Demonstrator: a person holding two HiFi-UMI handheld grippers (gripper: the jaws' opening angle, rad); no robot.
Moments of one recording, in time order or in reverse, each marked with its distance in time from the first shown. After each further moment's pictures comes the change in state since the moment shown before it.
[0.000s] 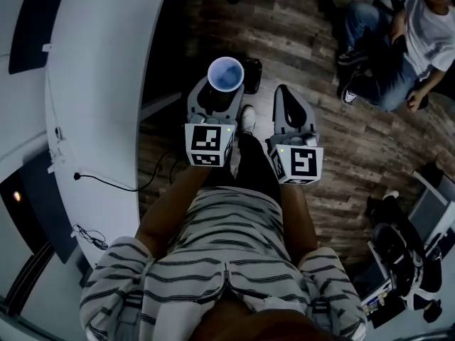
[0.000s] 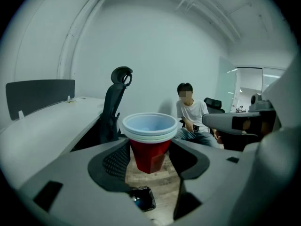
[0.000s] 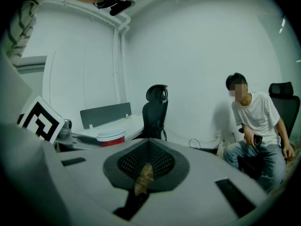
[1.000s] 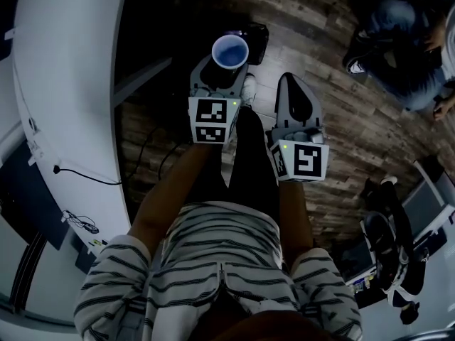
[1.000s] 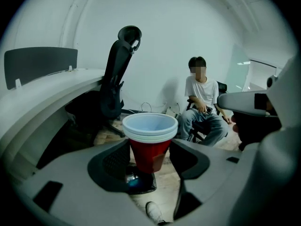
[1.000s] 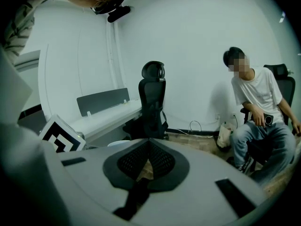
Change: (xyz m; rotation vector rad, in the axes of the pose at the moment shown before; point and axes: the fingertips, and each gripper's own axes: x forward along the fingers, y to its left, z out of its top) left arm 0.088 0.017 -0.151 -0.074 0.246 0.028; right arm 0.046 -0.024 -0.115 0.053 0.139 0.016
